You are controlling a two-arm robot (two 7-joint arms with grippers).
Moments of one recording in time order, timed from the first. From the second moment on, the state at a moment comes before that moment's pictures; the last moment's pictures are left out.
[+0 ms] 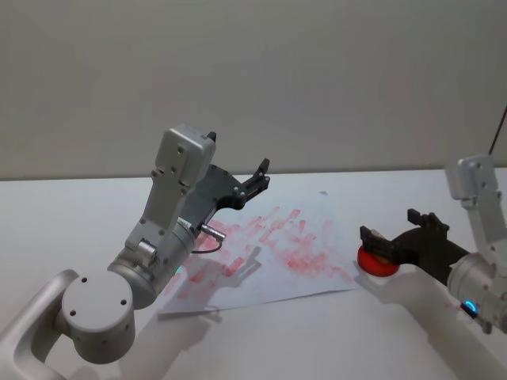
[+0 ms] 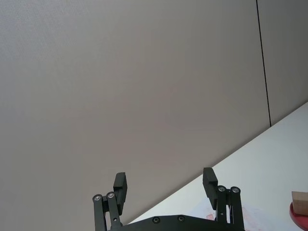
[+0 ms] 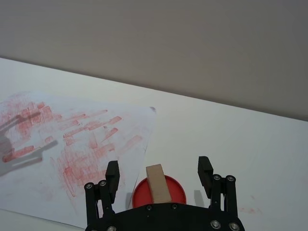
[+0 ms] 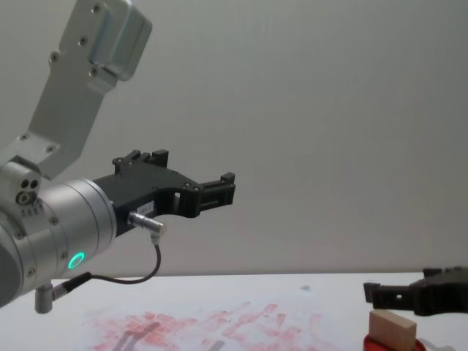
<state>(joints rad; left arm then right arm) -0.24 0.38 0.45 -1.63 -0.20 0.01 -0.01 0.11 0.29 -0.25 -1.63 0.24 0.40 0.20</state>
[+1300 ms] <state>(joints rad) -0.24 0.38 0.45 -1.63 -0.20 0.01 -0.01 0.19 0.24 -0.28 -1.50 0.16 0.47 0.26</state>
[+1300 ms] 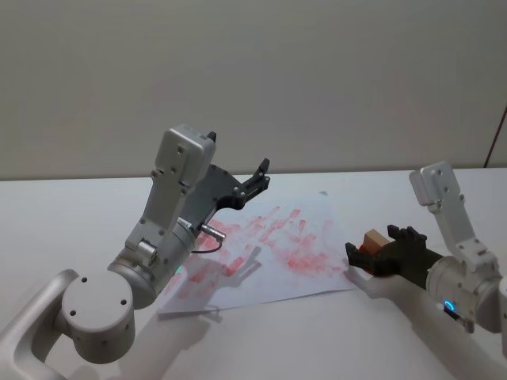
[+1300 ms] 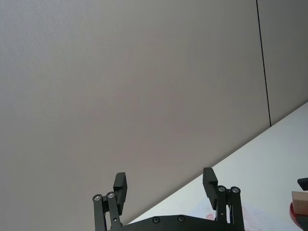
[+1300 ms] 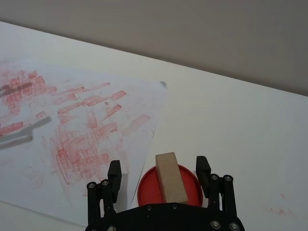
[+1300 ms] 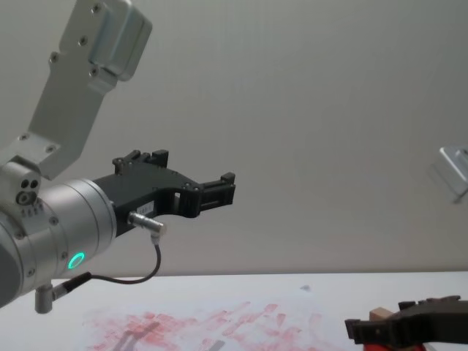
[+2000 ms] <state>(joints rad) -0.24 0.38 0.45 -1.63 -0.20 0.01 -0.01 0.20 0.24 -0.29 -1.49 0.15 0.47 0.26</state>
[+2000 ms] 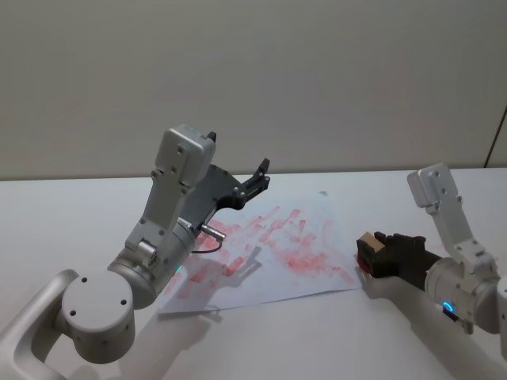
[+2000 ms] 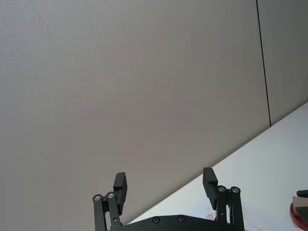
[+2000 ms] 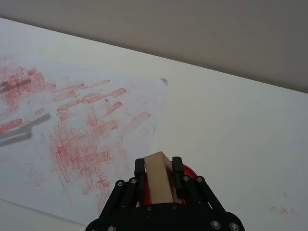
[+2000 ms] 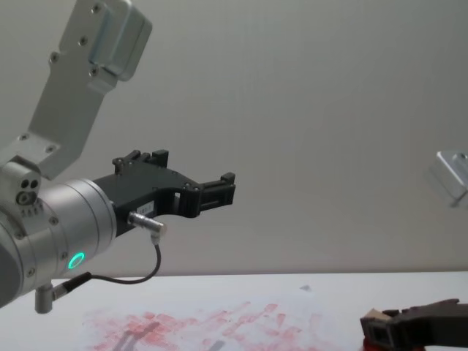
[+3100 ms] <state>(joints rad) -0.24 0.38 0.45 -1.63 -0.20 0.01 -0.01 0.31 0.18 -0.31 -1.46 0.10 0.33 0.38</state>
